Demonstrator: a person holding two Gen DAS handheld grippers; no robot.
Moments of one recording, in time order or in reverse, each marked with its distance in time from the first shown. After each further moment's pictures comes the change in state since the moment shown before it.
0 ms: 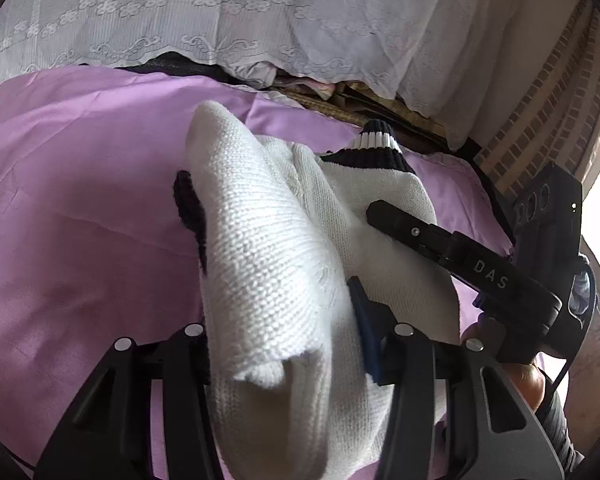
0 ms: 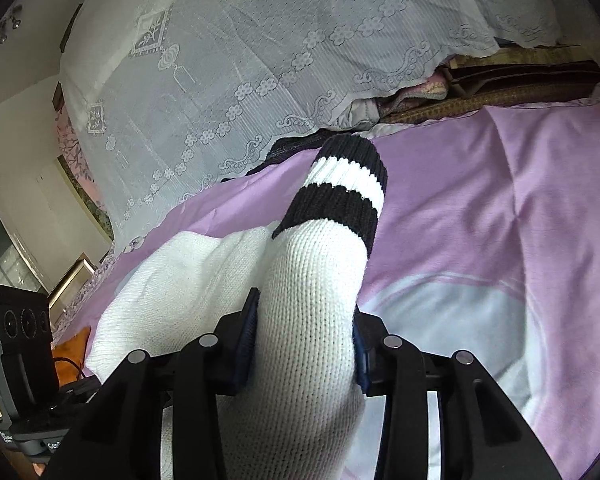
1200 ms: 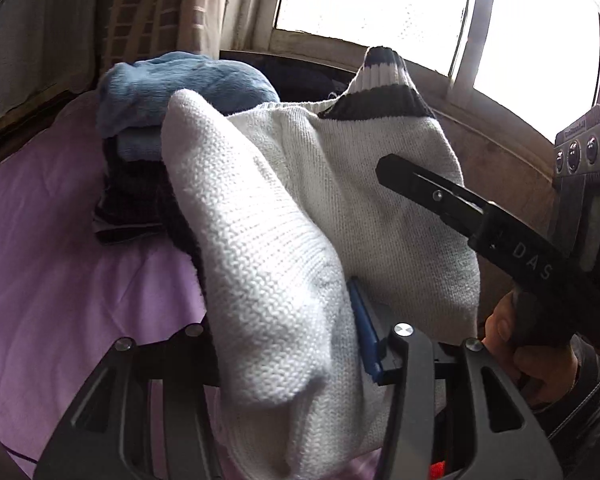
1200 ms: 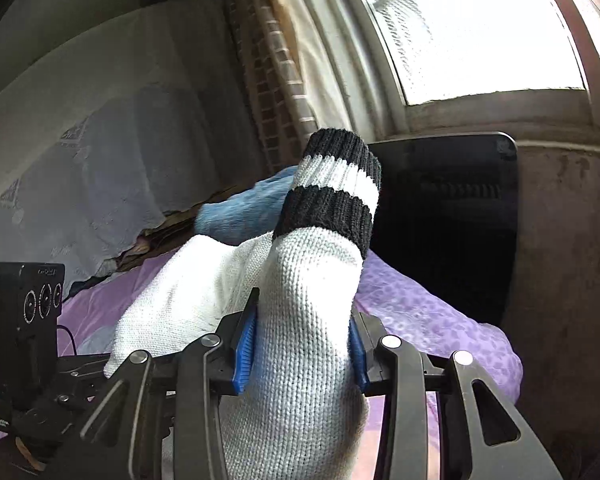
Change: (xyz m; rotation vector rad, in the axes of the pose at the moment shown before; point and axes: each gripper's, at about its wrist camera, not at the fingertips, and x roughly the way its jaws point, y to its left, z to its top) left arm 0.016 -0.457 -0.165 0.748 0.250 -0.604; right arm -0.512 -0.160 -0.142 0.224 -0.491 -0.787
